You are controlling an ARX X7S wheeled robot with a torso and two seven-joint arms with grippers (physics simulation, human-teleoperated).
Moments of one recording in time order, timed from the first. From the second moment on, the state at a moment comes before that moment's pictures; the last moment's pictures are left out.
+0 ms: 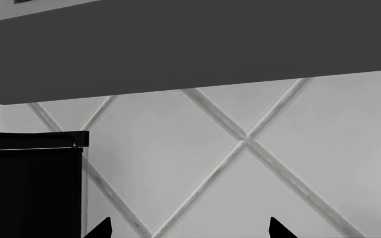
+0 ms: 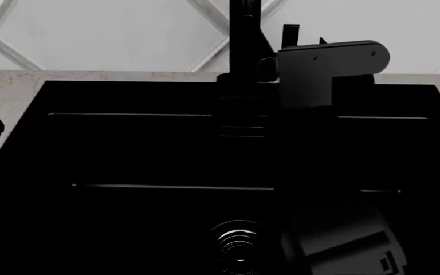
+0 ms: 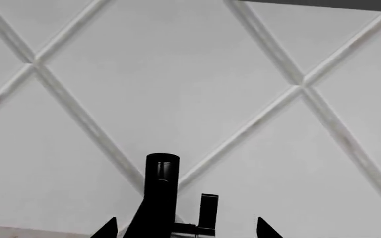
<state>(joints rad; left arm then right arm) -0.59 -0.41 0.10 0.68 -0.40 -0.77 -0.53 0.88 0.21 -0.36 0.11 0.34 0.44 0.28</state>
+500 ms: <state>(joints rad) -0.59 -0.41 0.10 0.68 -0.41 -0.78 -0.53 0.88 0.25 -0.35 0.11 0.34 0.45 0.30</state>
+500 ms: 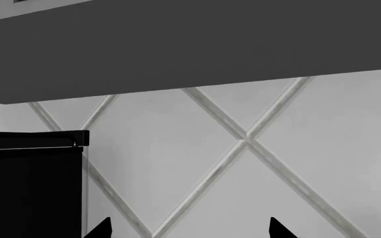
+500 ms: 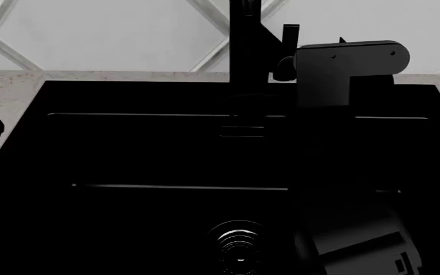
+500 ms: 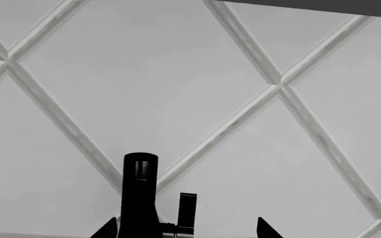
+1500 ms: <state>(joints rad) -0.60 -0.42 0.11 0.67 -0.42 -0.78 -0.54 0.91 0.30 -0.33 0.18 0.33 0.45 0.32</state>
